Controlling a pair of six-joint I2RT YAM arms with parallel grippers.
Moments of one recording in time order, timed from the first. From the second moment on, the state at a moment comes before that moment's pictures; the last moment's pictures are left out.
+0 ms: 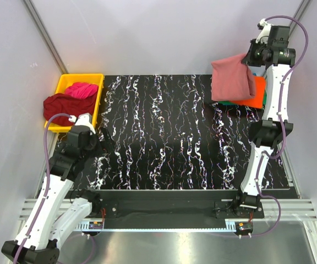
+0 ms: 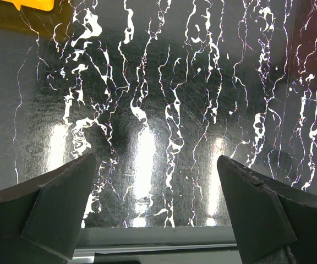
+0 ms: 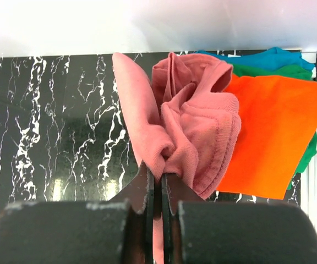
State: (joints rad) left arm -0.27 0.70 0.84 -0.84 -0.11 -0.46; right arm -0.15 2.27 2.76 -1.07 -0.28 0.01
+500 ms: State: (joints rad) left arm -0.27 0.71 0.84 -0.84 -0.11 -0.46; right arm -0.24 2.35 2.78 -0.96 -0.29 0.07
